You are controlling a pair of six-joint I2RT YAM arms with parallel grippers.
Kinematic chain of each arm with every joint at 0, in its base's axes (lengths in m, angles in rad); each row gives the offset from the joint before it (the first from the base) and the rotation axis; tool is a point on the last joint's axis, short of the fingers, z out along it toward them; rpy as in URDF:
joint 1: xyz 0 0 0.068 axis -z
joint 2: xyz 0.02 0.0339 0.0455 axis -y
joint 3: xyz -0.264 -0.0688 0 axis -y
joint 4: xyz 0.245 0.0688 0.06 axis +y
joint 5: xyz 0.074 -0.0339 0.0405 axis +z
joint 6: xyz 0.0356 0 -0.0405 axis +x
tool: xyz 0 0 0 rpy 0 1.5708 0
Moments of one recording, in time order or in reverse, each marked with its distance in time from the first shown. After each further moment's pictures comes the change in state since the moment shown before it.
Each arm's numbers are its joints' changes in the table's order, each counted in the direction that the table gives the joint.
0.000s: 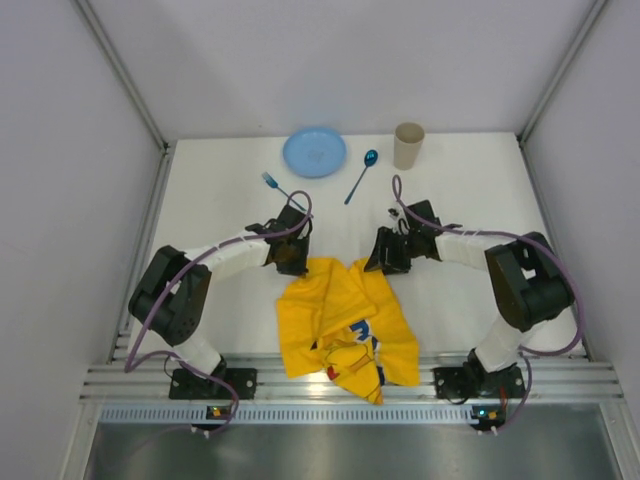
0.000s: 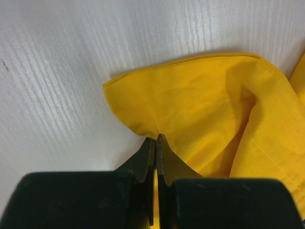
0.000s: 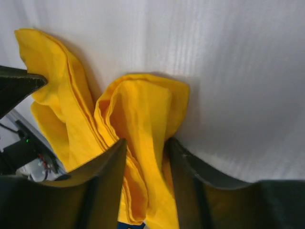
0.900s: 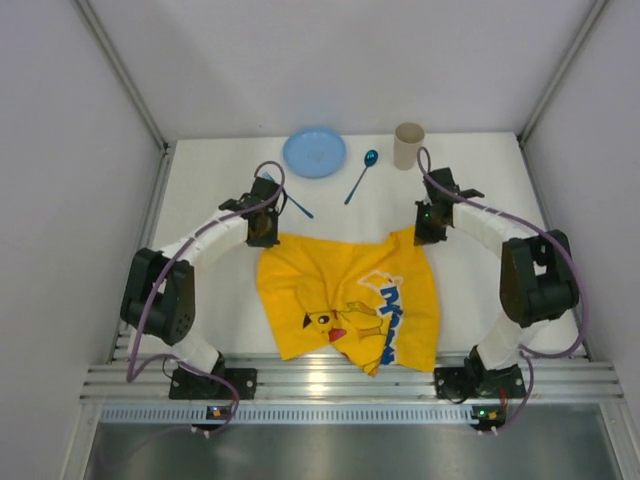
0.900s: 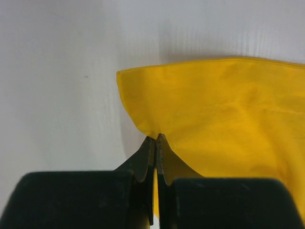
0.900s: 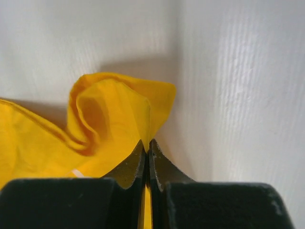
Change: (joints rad) left arm -0.161 0.023 0.137 0.166 0.231 0.117; right arm 0.124 0.018 0.249 0.384 -0.446 -0.163
